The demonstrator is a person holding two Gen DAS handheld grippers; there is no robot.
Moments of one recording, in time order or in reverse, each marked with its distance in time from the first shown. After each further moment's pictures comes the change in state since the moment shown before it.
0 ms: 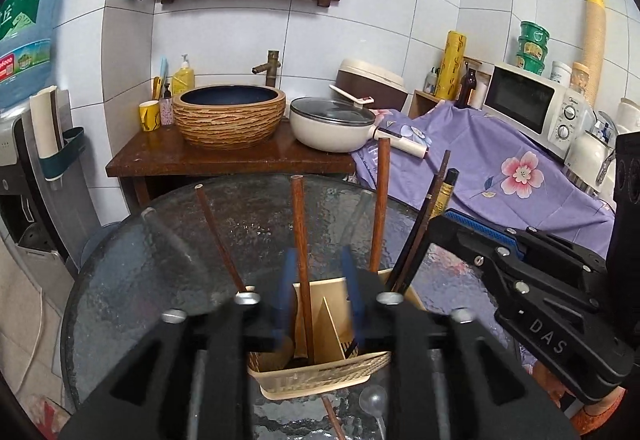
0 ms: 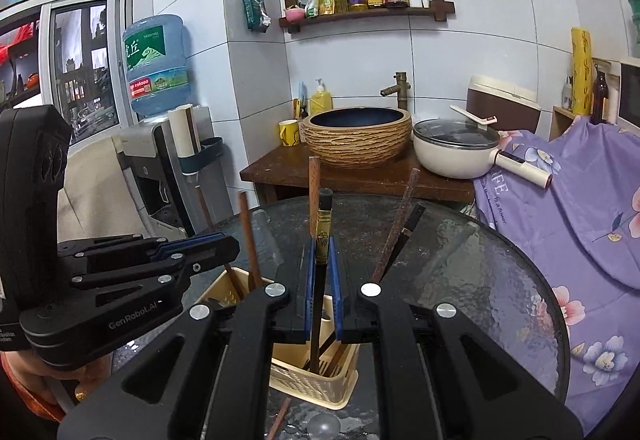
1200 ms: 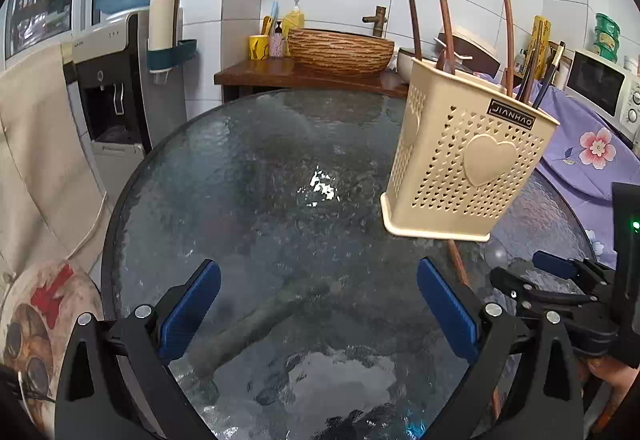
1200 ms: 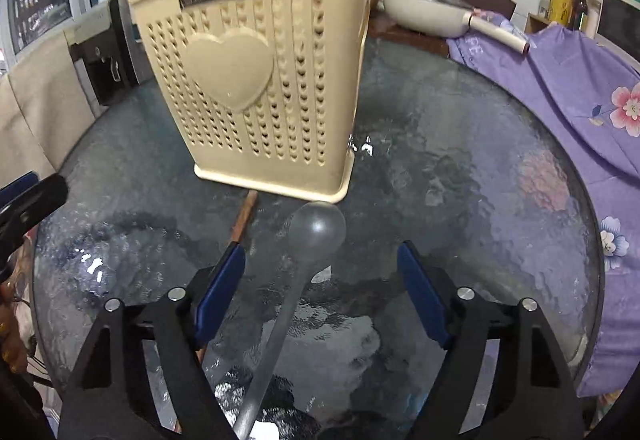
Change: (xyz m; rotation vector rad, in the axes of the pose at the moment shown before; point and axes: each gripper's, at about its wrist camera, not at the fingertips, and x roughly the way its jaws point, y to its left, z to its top) left arm -0.037 0.063 -0.178 -0.164 0.088 0.300; right arm 0.045 0.013 -0.191 0.028 0.388 -0.190
